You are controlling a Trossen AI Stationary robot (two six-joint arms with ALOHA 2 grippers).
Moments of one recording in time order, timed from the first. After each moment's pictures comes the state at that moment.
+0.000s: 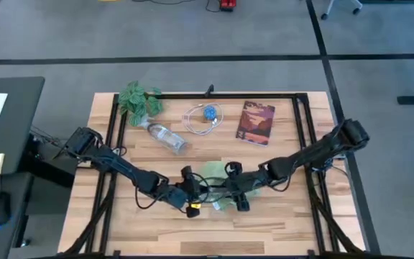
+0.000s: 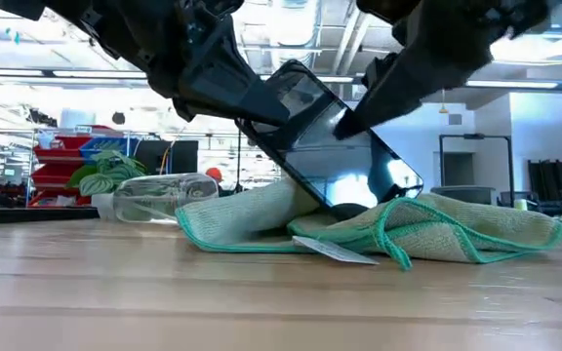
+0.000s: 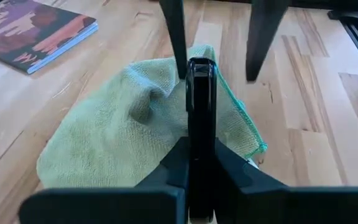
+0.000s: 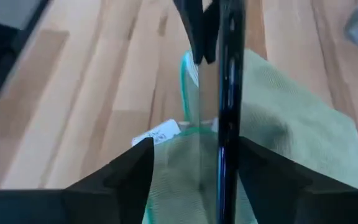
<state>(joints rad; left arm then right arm) -0.46 1.72 0.91 0.19 -0.56 -0.39 0.38 1.63 0.94 -0.08 0.19 0.18</state>
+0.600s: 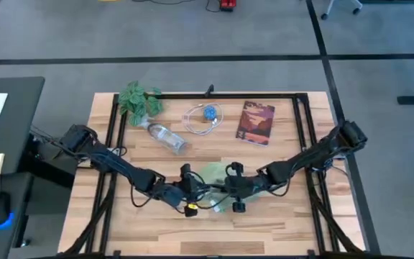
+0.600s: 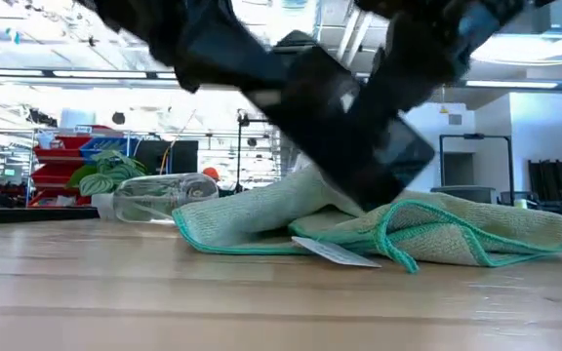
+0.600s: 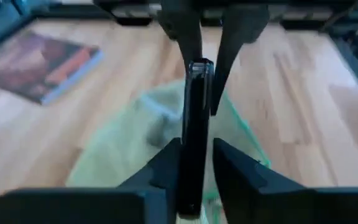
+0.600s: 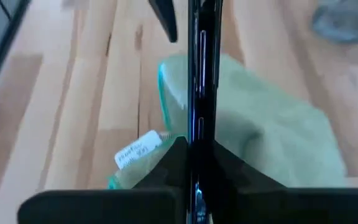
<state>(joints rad) -0.48 1.62 0.91 0.16 -0.60 -0.30 0.42 1.59 0.95 -0.10 0.36 0.35</state>
